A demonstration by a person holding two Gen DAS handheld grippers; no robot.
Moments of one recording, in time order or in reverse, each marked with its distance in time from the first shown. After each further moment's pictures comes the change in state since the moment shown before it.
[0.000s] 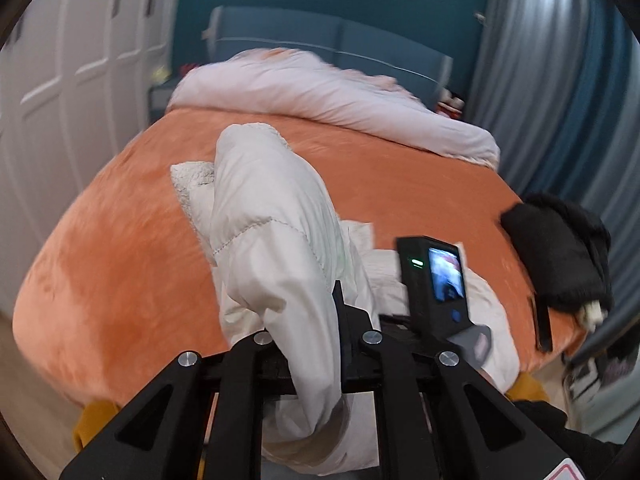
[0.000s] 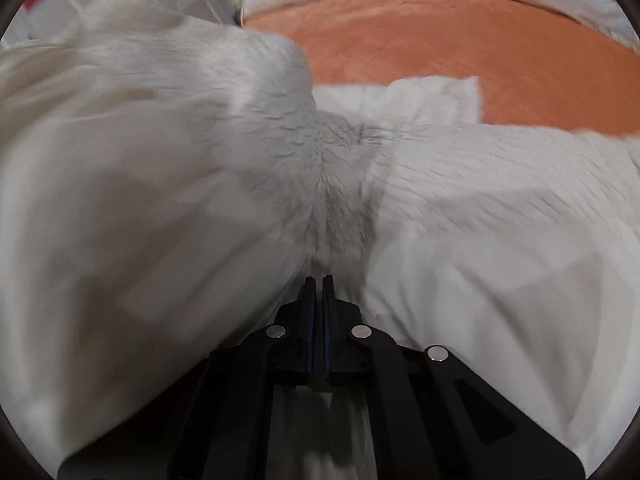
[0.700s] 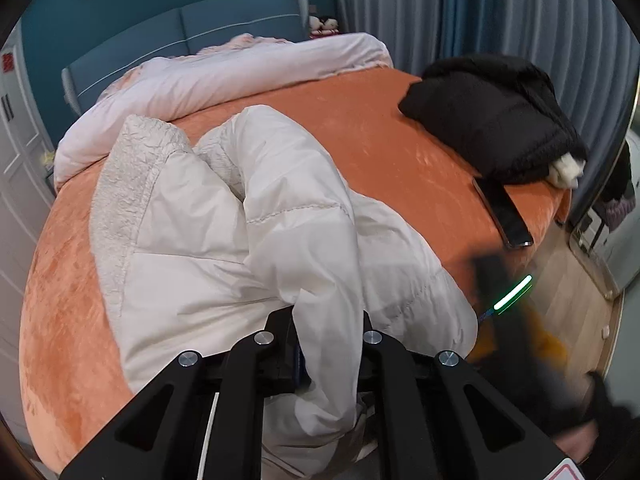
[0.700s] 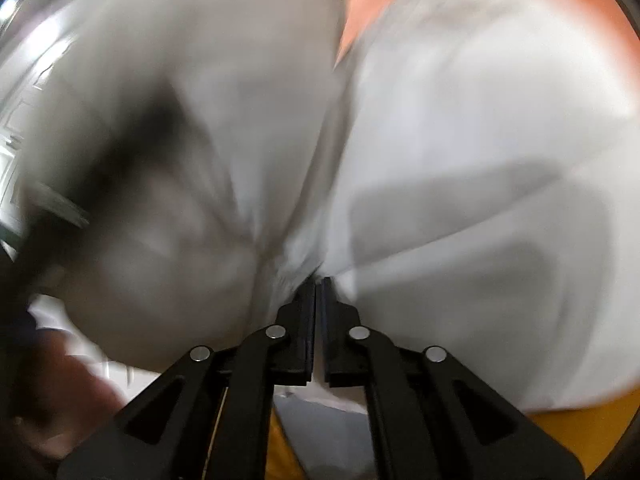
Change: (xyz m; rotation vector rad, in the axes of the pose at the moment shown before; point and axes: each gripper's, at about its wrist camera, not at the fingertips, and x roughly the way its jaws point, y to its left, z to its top) left arm 0.097 -0.193 -0.042 0.484 0.165 -0.126; right arm -0.112 -0.145 -0.114 0.359 -0.114 0.333
